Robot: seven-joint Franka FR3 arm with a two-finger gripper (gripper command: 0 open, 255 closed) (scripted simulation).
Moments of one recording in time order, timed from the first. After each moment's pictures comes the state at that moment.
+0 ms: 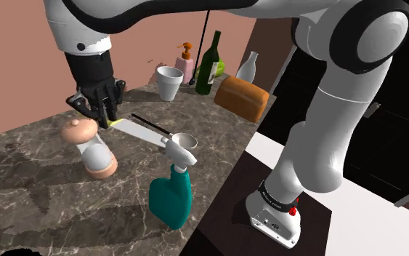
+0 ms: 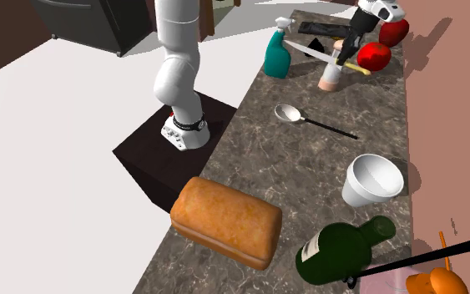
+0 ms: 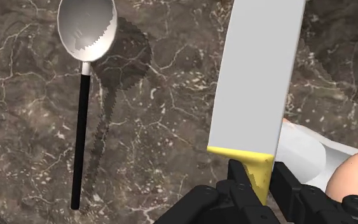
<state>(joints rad) 0.41 0.19 0.32 -1.68 -0.04 1.70 0.47</state>
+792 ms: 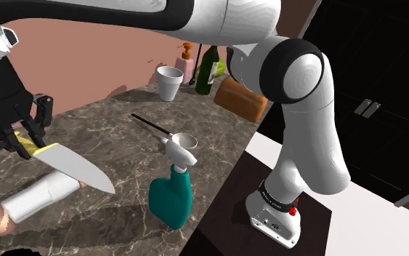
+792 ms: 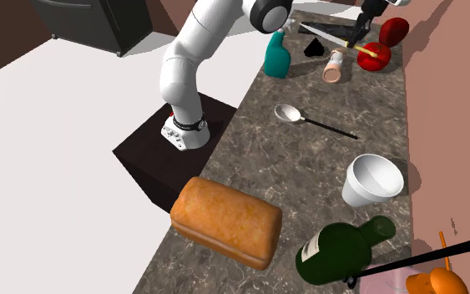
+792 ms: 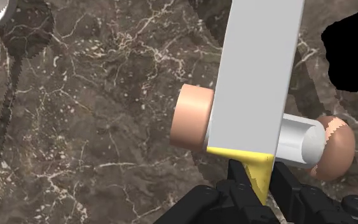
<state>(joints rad) 0.64 0.65 0.35 -1.03 -0.15 1.47 0.68</state>
